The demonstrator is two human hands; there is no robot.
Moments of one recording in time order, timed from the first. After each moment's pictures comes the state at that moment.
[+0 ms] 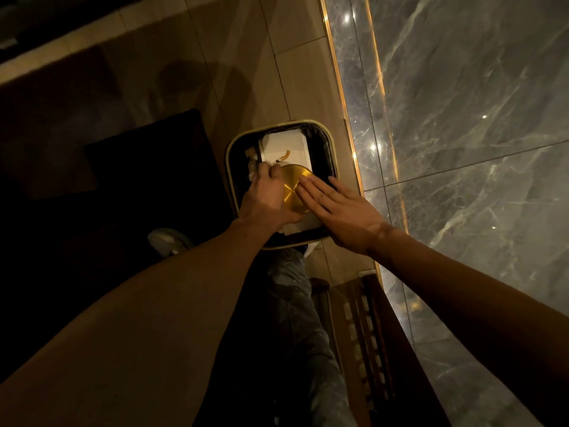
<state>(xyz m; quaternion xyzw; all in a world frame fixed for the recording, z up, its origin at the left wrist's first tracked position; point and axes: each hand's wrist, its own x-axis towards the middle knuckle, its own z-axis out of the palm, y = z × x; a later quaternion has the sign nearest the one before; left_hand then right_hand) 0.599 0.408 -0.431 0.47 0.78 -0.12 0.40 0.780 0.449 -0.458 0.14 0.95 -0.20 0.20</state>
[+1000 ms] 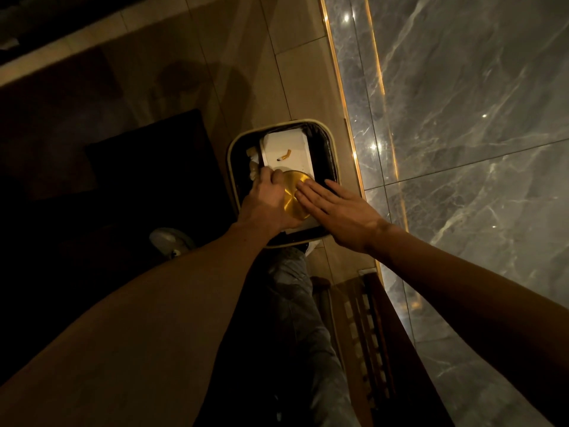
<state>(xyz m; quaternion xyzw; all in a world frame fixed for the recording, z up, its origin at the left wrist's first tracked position) 0.598 0.399 -0.424 0.48 0.77 -0.12 0.41 0.776 0.448 -0.457 0.11 0.95 -0.22 0.19</state>
